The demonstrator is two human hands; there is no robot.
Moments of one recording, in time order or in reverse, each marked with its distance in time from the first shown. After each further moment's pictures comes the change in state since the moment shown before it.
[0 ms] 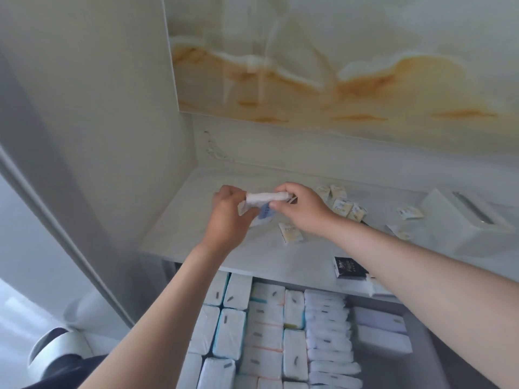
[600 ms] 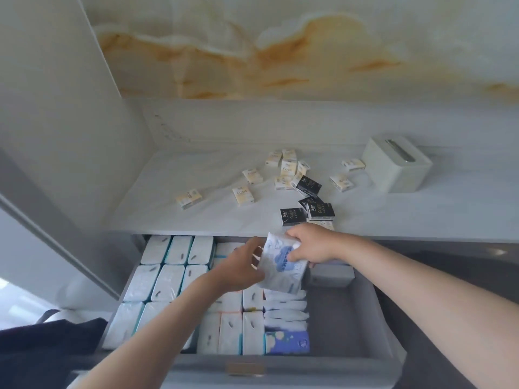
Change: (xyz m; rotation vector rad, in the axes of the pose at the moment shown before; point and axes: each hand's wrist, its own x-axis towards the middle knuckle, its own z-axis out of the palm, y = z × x) left_hand -0.160 0.068 0.076 -0.030 -0.809 -0.155; right_hand -0.186 0.077 -0.060 -0.227 -0.465 0.339
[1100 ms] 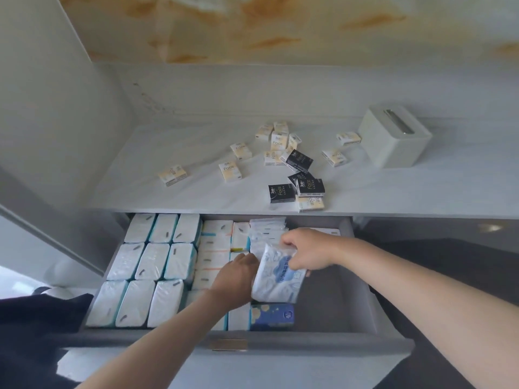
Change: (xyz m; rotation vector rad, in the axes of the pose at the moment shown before) left_hand 0.002 -0.048 0.092 0.616 0.071 0.141; right_hand -0.020 0.032 0.031 -0.023 -0.152 -0.005
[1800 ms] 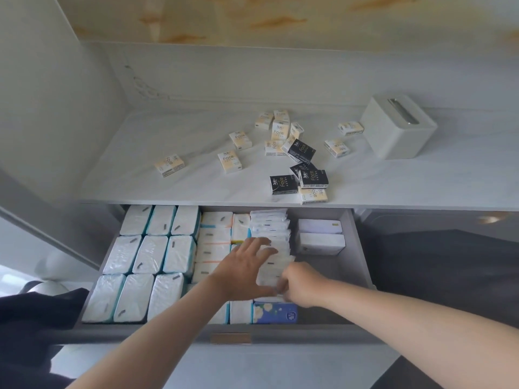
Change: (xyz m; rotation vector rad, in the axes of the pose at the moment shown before) left_hand 0.001 -0.009 -0.011 0.006 -0.101 0.159; right_hand 0.020 0.020 0.096 -0.054 -0.016 0.168
